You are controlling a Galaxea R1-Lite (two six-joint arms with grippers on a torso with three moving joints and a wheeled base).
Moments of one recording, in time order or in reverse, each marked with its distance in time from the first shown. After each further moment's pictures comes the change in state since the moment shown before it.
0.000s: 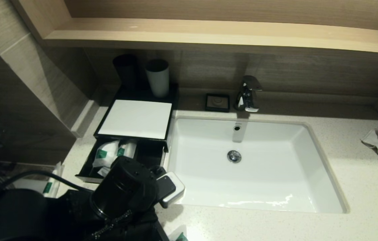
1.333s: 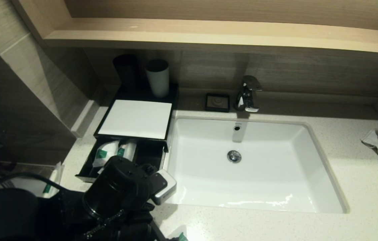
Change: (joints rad) left arm 0.018 -0.025 0.014 0.025 -0.046 -0.117; right arm 0.000 0.000 0.000 0.000 0.000 0.000
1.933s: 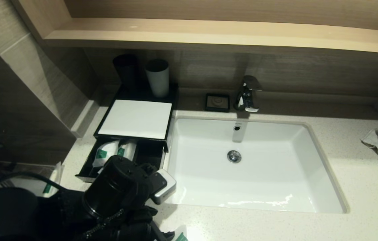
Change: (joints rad) left arm 0.002 -0.001 -0.005 0.008 -0.002 -0.003; right arm 0.000 0.000 0.000 0.000 0.001 0.001
